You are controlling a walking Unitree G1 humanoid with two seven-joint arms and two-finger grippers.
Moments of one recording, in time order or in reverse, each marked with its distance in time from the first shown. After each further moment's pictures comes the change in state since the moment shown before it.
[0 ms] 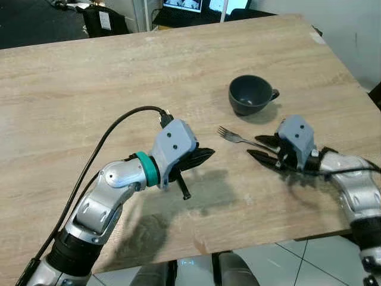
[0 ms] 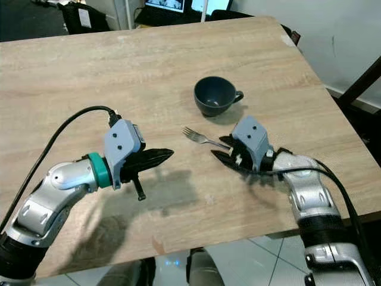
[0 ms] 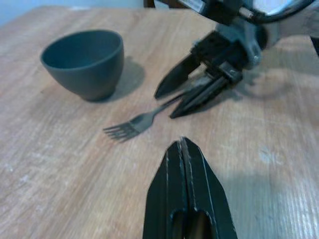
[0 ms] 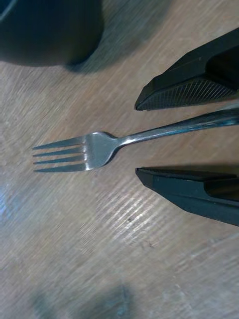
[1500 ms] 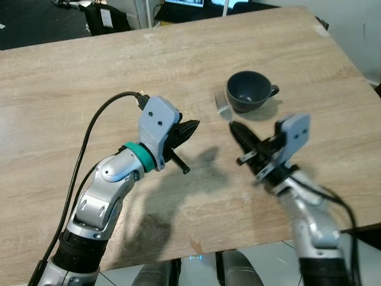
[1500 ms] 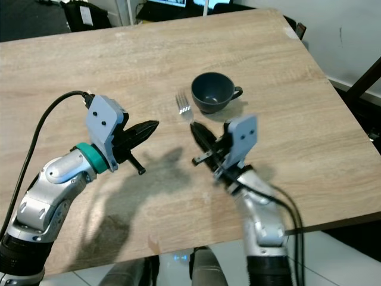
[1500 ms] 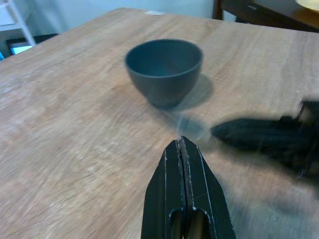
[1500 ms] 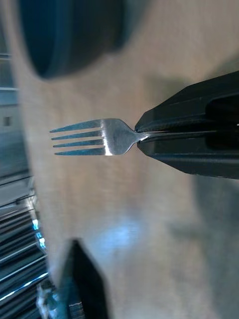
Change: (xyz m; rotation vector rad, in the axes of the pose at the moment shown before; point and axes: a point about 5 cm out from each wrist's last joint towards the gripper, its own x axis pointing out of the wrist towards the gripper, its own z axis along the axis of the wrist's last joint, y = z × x) left arm -0.003 0.024 0.008 -0.071 -0.065 0.282; right arm 0.043 0.091 0.032 0.417 -0.404 -0.350
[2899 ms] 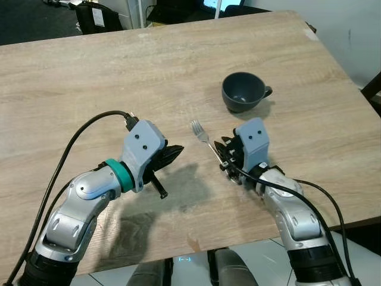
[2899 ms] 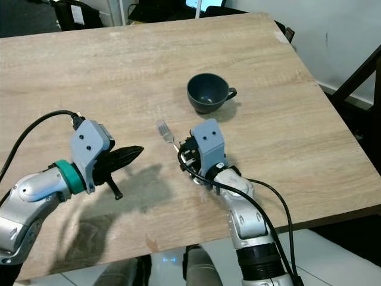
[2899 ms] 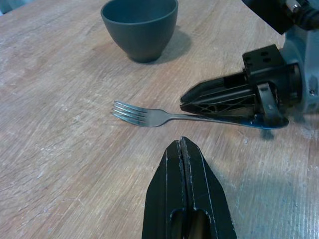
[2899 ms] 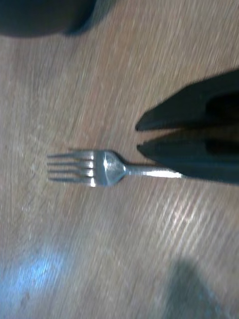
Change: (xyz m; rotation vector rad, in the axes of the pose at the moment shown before) left arm -0.042 -0.001 -0.016 0.057 0.140 -0.061; right arm 0.014 -0.004 -0.012 -0.151 0.305 -0.023
